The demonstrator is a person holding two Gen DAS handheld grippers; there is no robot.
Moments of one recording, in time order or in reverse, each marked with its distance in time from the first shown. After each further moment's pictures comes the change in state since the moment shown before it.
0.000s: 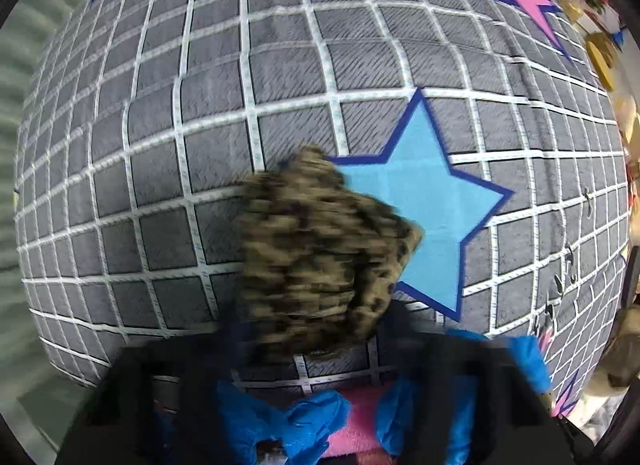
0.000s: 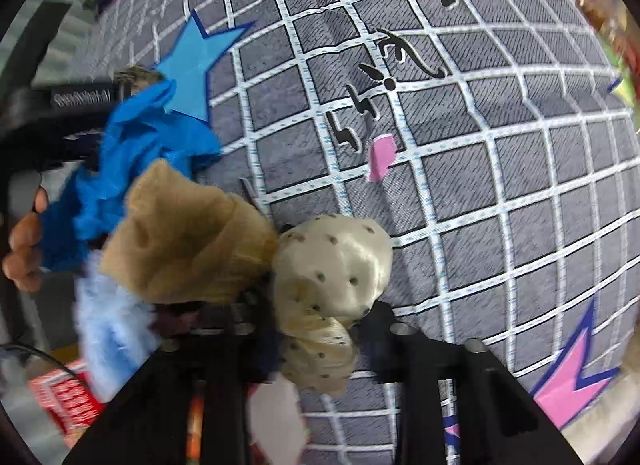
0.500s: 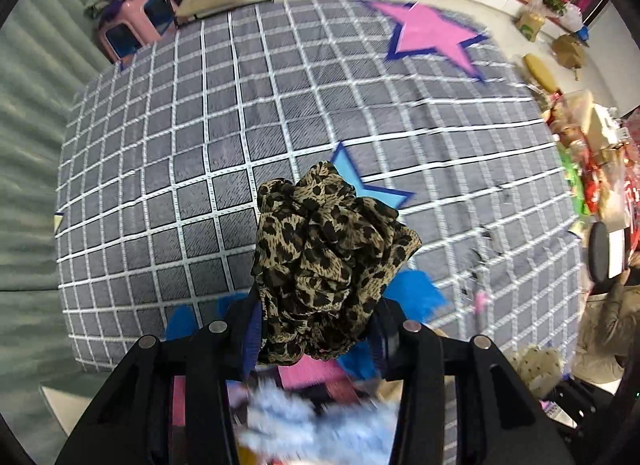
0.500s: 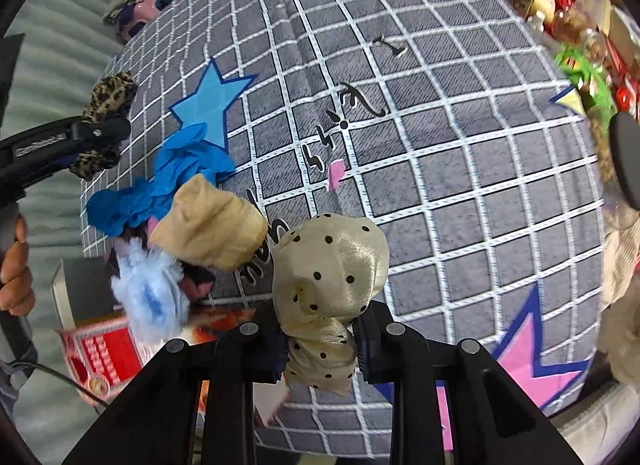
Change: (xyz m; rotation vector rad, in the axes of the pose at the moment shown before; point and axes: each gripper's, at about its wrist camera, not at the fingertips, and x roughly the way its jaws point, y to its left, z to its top) left arm -0.124 -0.015 -0.053 0.045 -0.193 -0.016; right arm -0.074 -0.030 -0.014 -0.046 -0.083 0.017
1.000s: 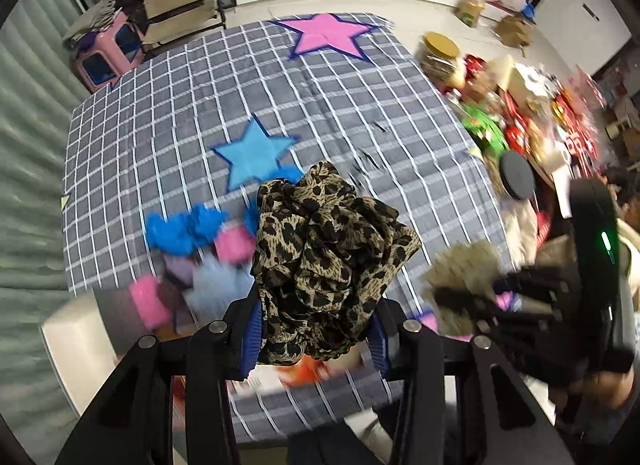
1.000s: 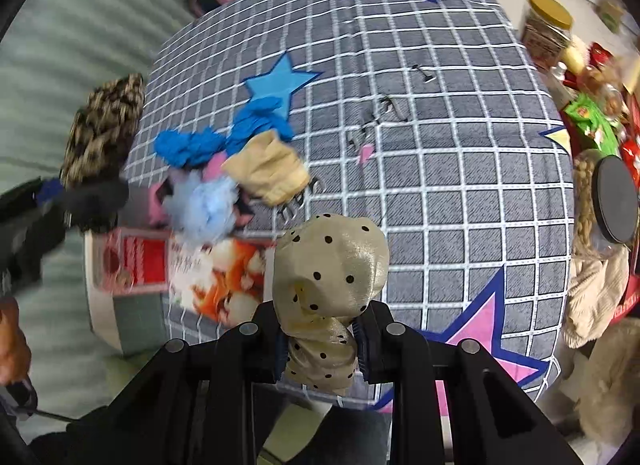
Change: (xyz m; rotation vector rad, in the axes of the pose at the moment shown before) left arm -0.122 -0.084 -0.116 0.128 -0.036 -0.083; right arm -0.064 0.004 -0.046 -0.228 0.001 0.078
